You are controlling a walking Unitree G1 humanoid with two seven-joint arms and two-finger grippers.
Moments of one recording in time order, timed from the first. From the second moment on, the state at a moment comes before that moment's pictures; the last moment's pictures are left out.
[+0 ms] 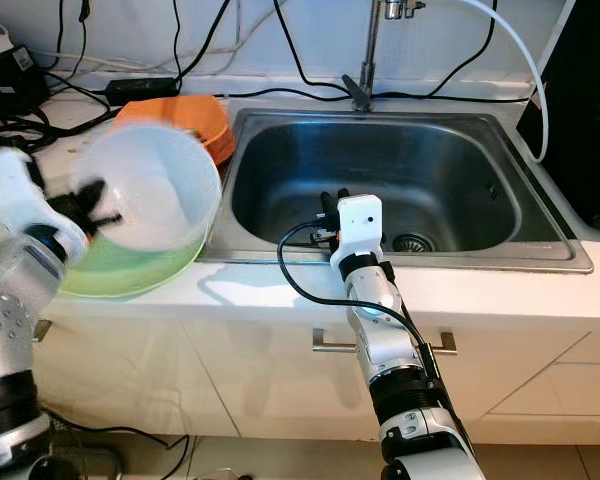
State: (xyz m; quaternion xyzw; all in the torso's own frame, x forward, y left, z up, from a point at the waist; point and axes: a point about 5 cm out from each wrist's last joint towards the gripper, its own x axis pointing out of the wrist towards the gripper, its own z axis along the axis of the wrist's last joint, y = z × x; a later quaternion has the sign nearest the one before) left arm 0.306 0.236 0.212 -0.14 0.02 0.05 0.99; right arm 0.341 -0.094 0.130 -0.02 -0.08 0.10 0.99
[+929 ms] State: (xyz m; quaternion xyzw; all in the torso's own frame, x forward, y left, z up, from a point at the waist) left arm 0.327 0.151 0.214 -0.15 -0.05 -0.07 0.98; right arm 0.361 -0.139 0.156 0.02 -0.10 0.05 0.99
